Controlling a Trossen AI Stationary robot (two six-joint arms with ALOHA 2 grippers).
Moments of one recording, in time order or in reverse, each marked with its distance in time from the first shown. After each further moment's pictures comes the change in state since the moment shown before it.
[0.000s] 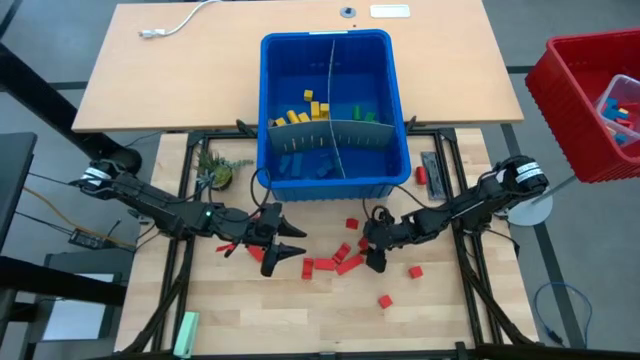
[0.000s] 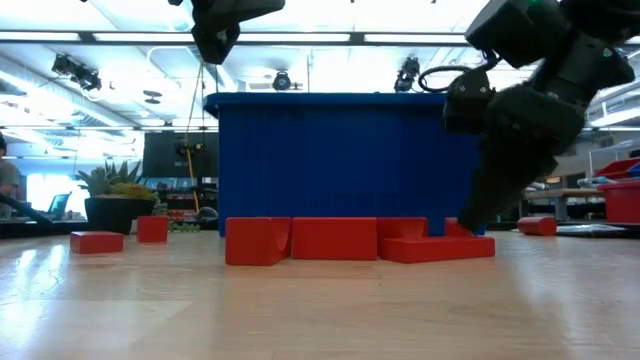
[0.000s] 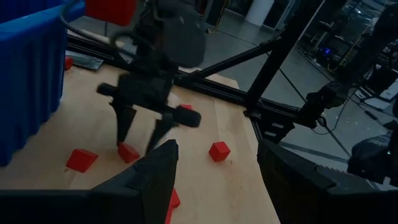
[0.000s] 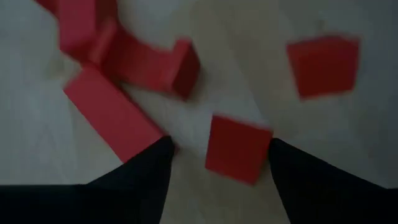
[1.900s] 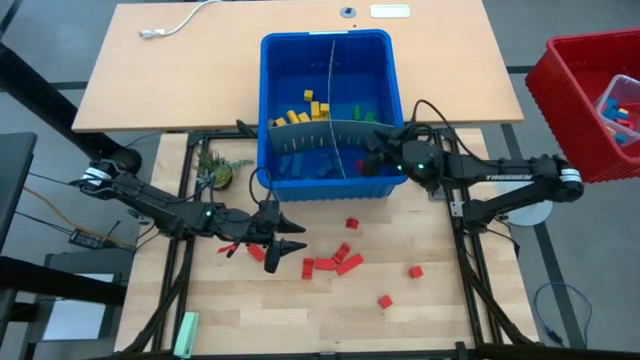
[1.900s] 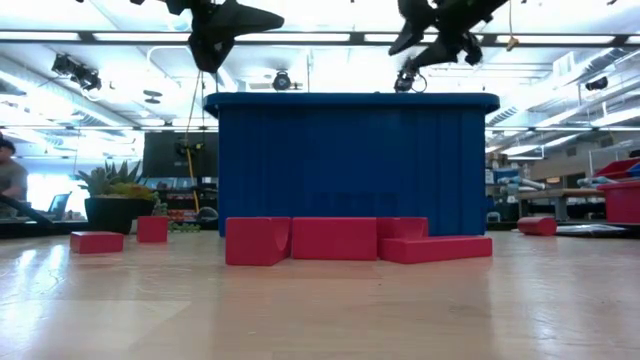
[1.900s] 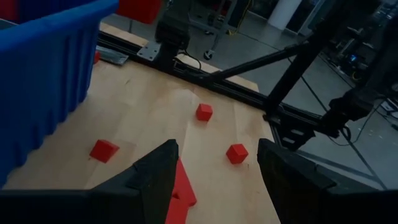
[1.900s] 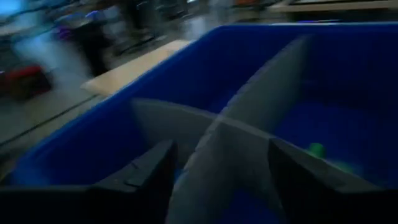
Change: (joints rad) left arm 0.000 0.000 0.000 -0.036 -0.079 -0.051; right arm -0.379 -0.377 0.349 -0.083 0.525 -0.231
